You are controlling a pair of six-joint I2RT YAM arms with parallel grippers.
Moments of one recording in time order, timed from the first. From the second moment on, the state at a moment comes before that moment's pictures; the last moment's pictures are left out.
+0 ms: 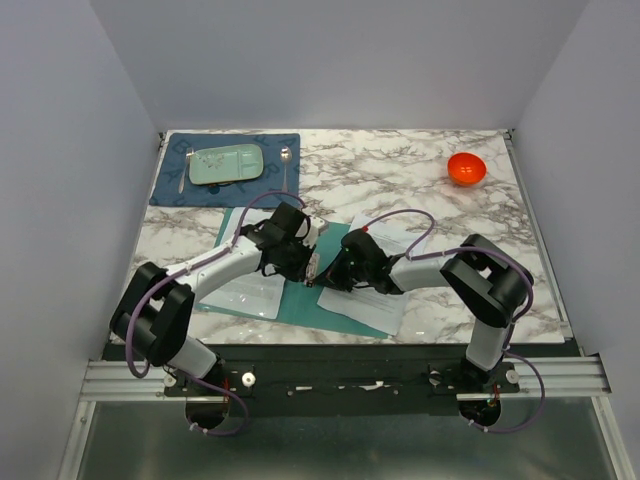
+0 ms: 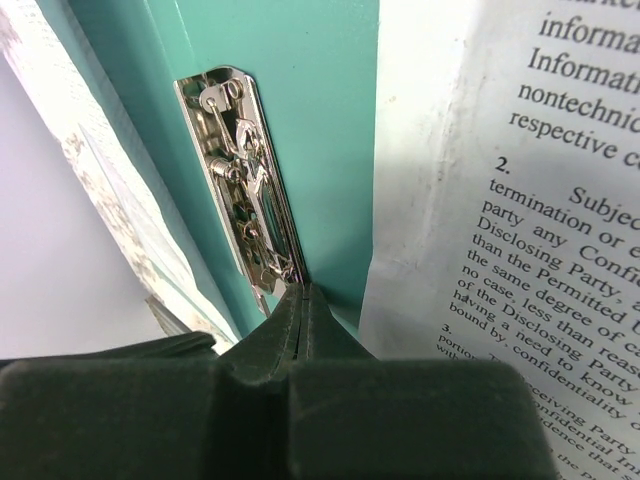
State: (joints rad) left arm -0.61 1.50 0.91 -0.50 0.23 -0.06; right arm 0.83 1.83 0.80 0.27 -0.13 1.30
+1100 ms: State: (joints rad) left arm -0.53 1.61 0.94 -0.47 0.32 -0.07; right arm 0.83 1.83 0.77 0.31 -0.13 1.34
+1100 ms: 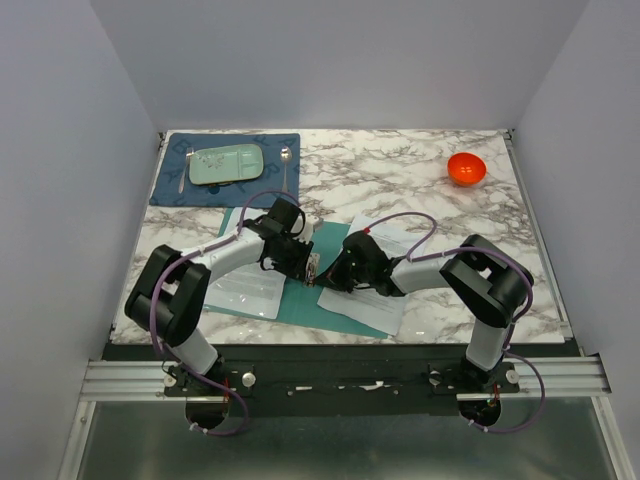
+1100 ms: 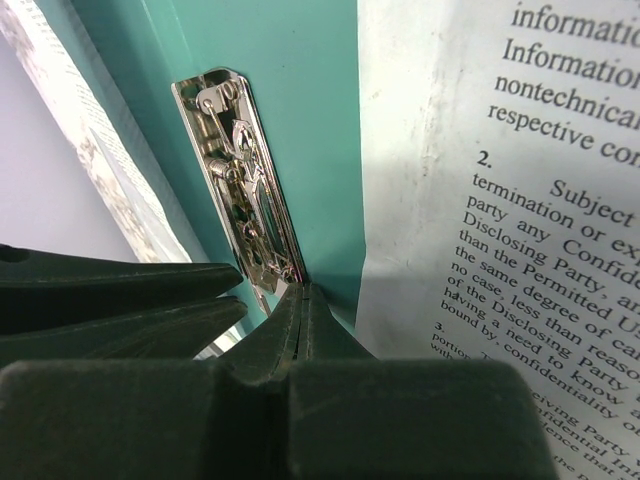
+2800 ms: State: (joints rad) left arm -0.56 1.69 0.99 -0.49 0.30 -0.10; right arm 0.81 1.86 0.77 0.34 -0.16 1.35
